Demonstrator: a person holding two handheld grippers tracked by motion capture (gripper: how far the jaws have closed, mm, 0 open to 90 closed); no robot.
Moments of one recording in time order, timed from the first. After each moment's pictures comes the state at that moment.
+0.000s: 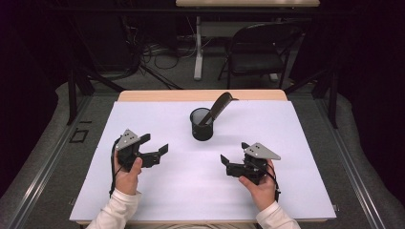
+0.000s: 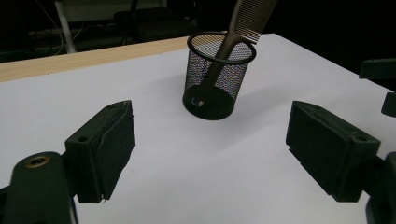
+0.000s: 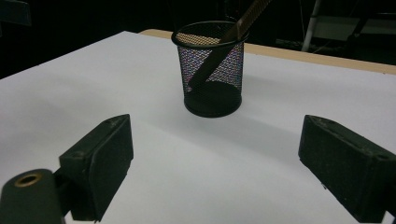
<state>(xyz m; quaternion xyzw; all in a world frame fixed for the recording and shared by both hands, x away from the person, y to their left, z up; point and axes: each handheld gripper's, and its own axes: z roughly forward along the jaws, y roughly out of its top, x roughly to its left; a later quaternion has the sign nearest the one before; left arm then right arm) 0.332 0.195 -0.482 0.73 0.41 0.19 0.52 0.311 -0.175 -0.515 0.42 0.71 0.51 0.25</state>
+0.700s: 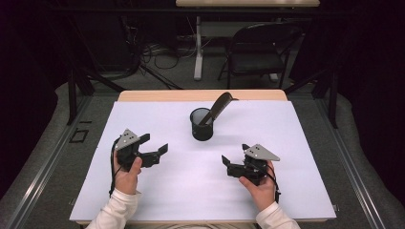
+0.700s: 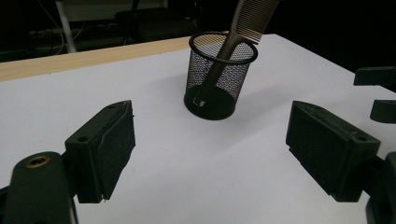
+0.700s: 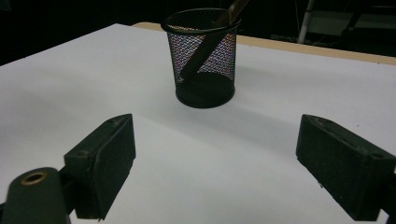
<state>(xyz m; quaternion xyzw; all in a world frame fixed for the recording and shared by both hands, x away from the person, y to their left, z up) 0.333 0.196 -0.482 0.73 0.41 0.19 0.52 0.313 -0.177 -0.526 0.43 0.71 0.51 0.25</state>
